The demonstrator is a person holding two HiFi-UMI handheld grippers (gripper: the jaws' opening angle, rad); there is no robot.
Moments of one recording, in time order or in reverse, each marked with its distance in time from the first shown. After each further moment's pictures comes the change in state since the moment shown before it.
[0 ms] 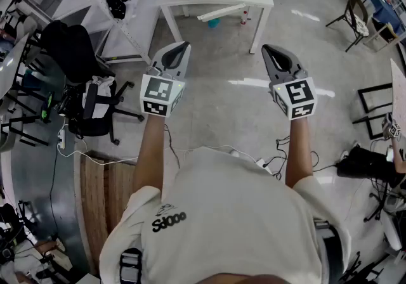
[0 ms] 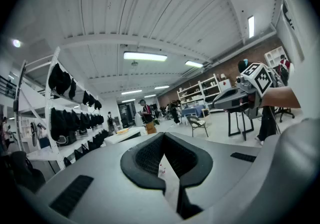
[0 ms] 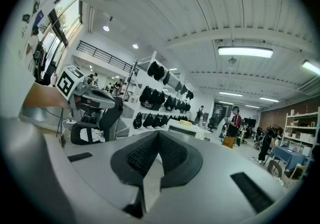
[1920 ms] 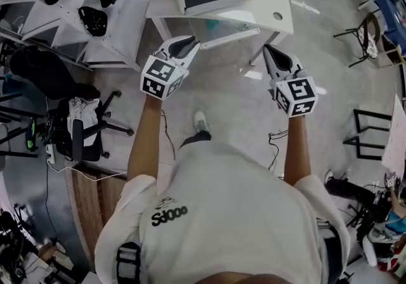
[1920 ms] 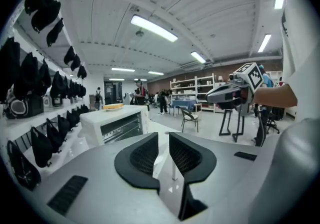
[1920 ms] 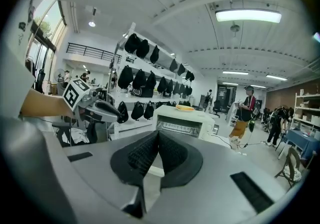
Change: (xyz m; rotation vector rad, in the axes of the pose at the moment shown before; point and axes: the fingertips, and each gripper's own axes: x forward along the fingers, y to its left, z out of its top) left arm 0.327 0.213 -0.140 -0.174 0.122 -0.226; right arm 0.356 -0.161 -0.075 0.118 0.136 0.056
